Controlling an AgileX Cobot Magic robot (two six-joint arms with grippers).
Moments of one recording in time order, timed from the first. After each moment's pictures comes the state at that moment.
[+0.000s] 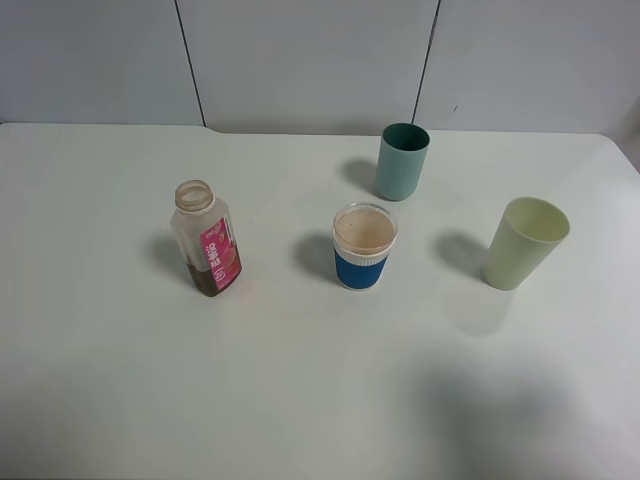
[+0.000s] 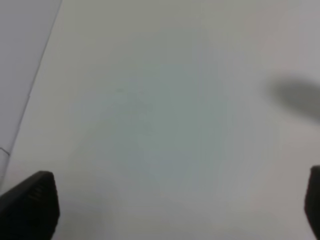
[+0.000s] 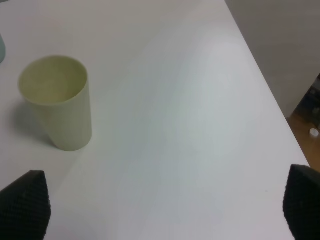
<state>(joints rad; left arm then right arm) -0.06 0.17 -0.59 0.18 1.04 -0.04 -0.16 0.00 -0.50 -0.05 1.06 -0.05</state>
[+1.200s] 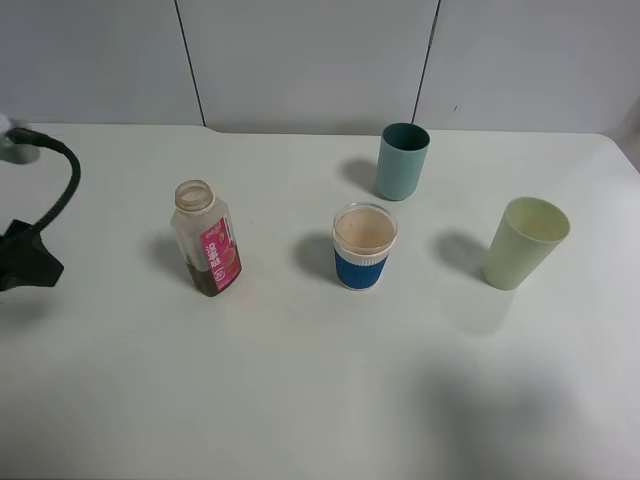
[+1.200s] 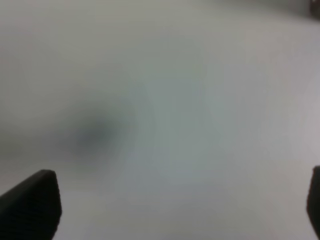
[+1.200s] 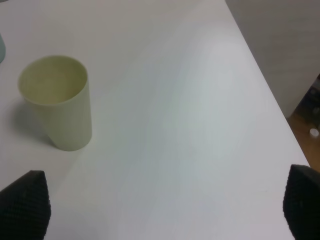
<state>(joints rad) -0.06 1.08 -0.61 -0.07 0.73 0.25 -0.16 0.00 -0.50 -0.05 1.06 -0.05</state>
